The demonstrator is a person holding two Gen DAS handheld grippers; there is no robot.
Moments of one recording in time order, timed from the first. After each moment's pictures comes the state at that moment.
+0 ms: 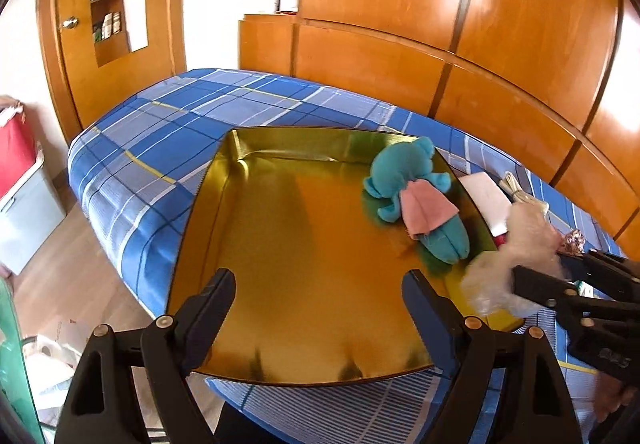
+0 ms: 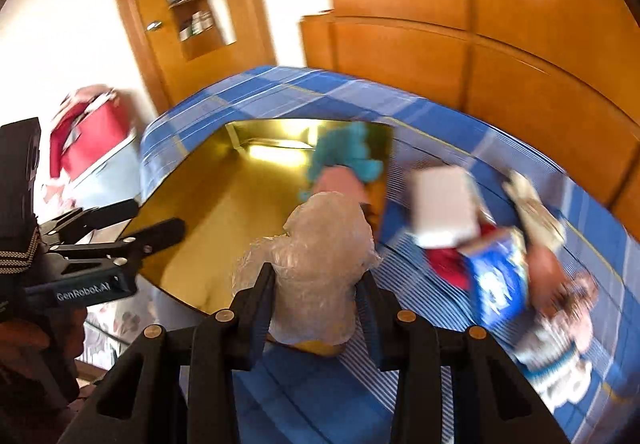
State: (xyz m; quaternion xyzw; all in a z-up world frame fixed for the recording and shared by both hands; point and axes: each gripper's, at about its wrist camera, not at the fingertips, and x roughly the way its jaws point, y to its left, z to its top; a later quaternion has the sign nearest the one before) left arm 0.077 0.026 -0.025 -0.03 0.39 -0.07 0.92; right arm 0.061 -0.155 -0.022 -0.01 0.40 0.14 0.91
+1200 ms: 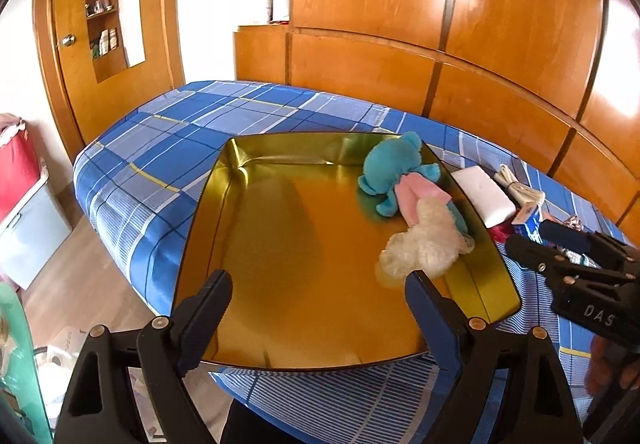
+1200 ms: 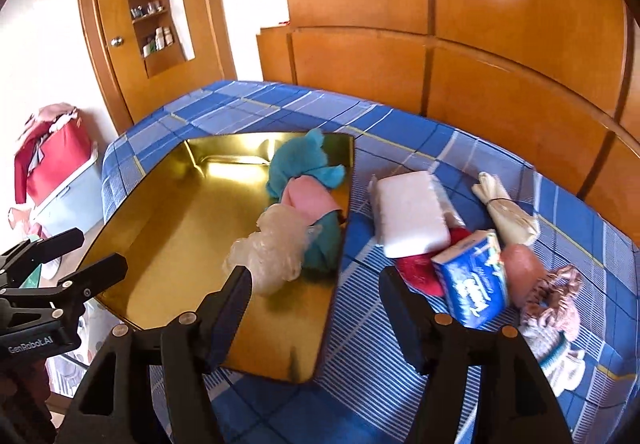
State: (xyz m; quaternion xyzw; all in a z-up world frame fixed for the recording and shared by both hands) left arm 0.060 0.014 -0.019 0.00 0.38 -0.08 0.92; right arm 0.073 -0.155 -0.029 0.00 0.38 0.06 0.92
